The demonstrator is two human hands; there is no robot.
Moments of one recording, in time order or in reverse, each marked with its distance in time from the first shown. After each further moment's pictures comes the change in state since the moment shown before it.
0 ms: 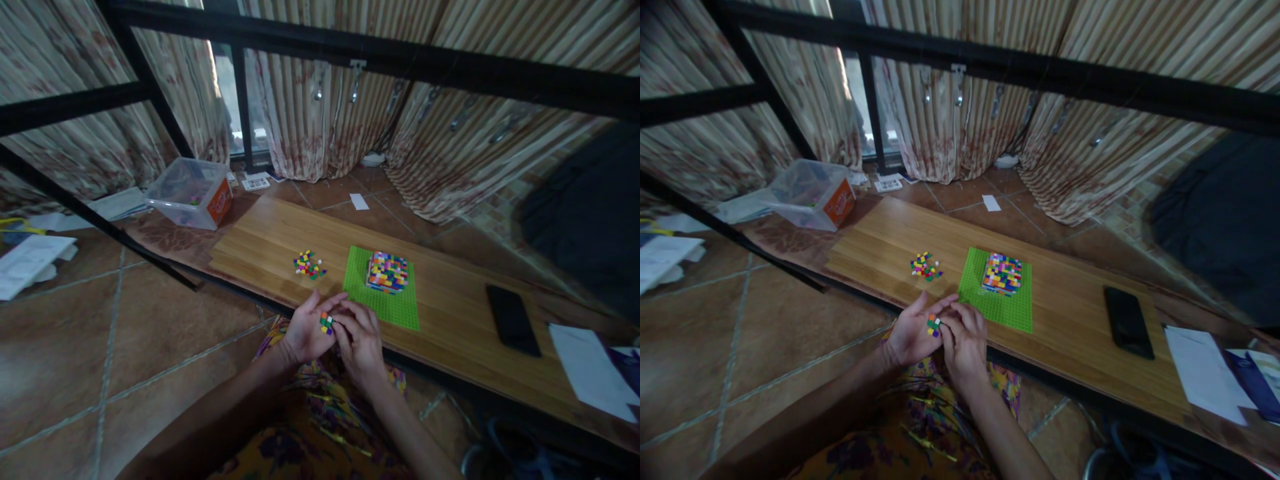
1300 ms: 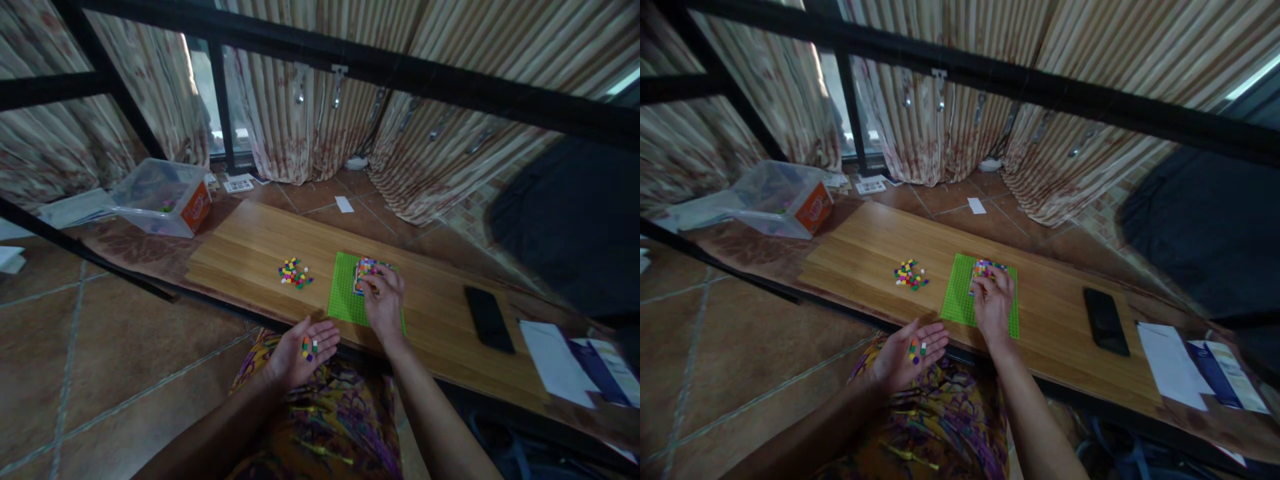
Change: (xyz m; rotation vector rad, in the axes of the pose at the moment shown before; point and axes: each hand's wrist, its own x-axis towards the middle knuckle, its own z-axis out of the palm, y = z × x) left_hand 0.001 -0.011 -0.026 0.060 0.227 -0.065; right_hand 0.077 0.093 -0.023 -0.188 0.322 0.021
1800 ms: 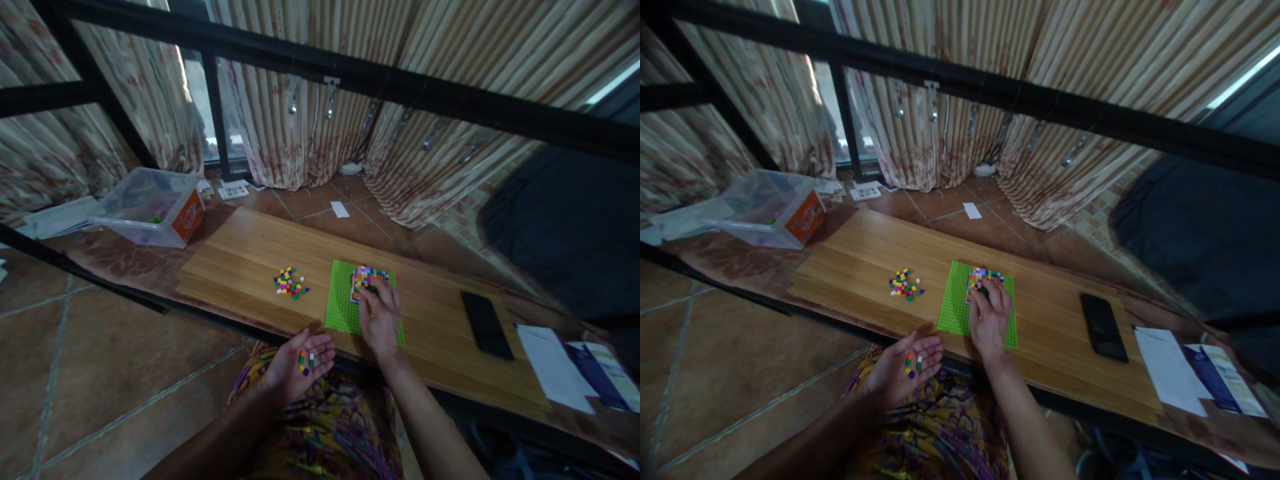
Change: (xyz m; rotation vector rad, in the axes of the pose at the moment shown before) left_hand 0.002 0.003 -0.002 0.018 0.006 -0.025; right_hand -0.014 0.000 0.001 -0.145 0.008 -0.093
